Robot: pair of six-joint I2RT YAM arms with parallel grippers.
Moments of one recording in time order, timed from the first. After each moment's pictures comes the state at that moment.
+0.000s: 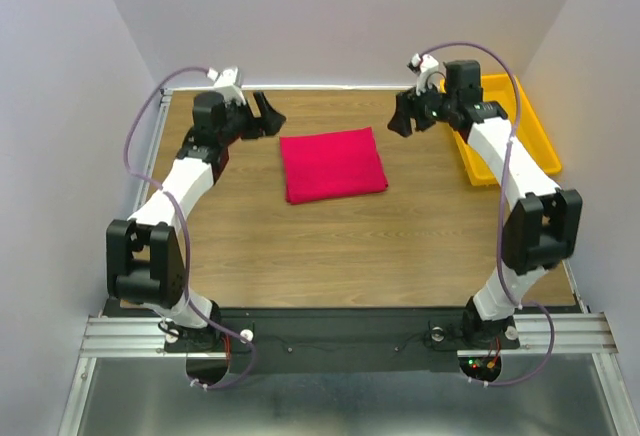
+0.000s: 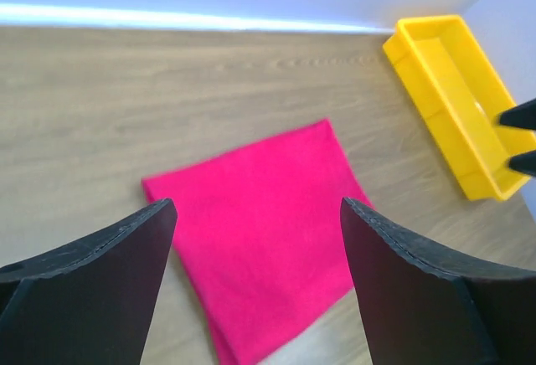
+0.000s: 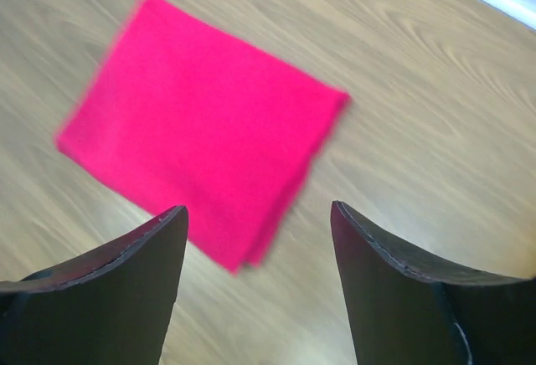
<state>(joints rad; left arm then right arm) -0.16 1.56 1.20 0.10 0.36 -0.38 0.16 1.80 1.66 -0.46 -0.56 -0.15</state>
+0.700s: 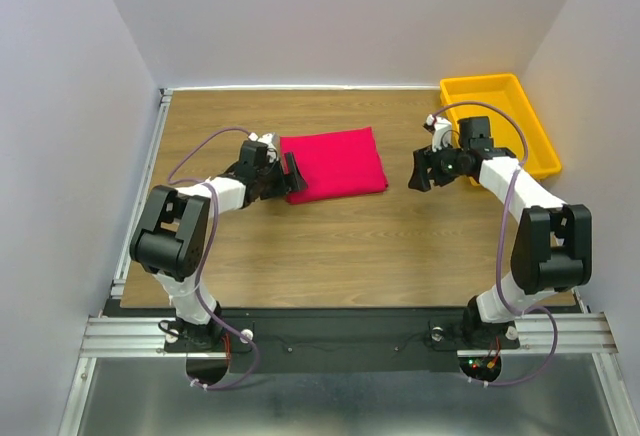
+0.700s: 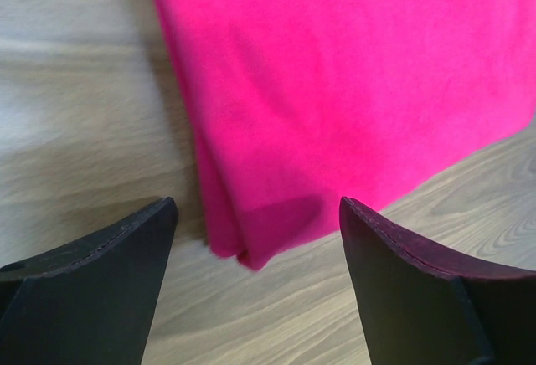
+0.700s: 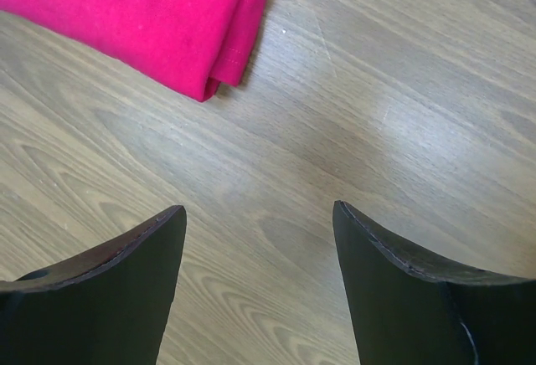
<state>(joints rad) -0.31 1.70 0.87 0.09 0.26 -0.51 0.05 1.58 1.10 -0.45 -0.52 -0.24</state>
